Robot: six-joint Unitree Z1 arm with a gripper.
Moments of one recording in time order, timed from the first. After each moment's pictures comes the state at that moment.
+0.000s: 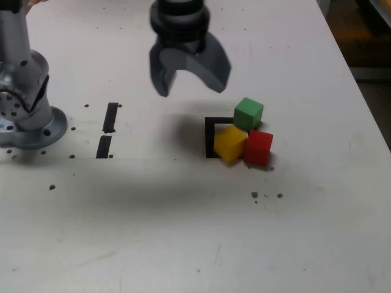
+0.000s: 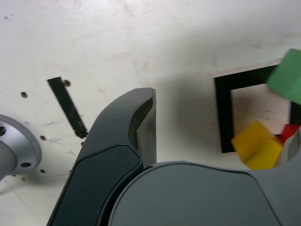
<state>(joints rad) -0.02 1.76 -1.25 1.14 0.13 0.24</state>
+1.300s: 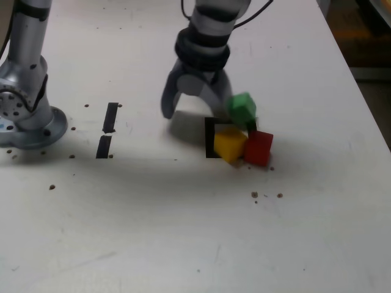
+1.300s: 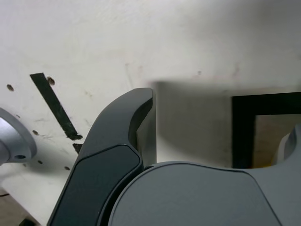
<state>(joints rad) 0.03 1.99 -1.28 1.15 0.05 0.25</state>
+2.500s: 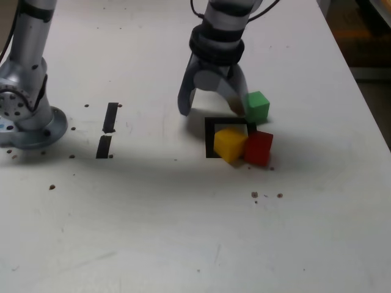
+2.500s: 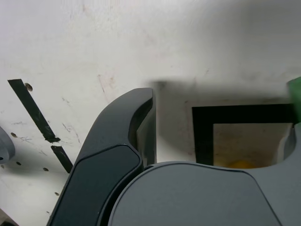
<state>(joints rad) 0.07 2.03 -1.40 1.18 0.05 0.24</state>
